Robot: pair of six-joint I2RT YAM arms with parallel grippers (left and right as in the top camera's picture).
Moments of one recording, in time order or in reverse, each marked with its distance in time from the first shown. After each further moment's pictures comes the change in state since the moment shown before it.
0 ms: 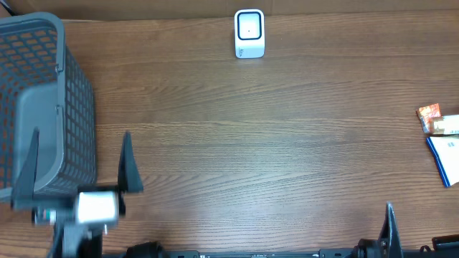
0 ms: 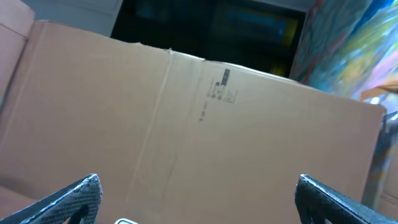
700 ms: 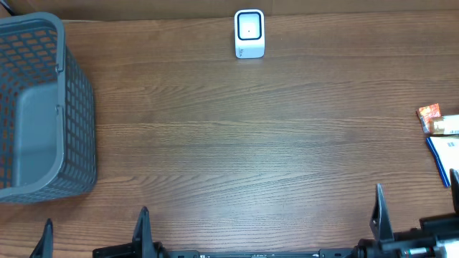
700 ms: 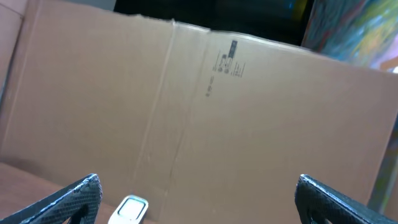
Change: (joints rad) left arm -0.074 -0.355 -0.164 0.084 0.033 -0.016; right arm 0.003 0.000 -0.124 0.037 0.003 0.000
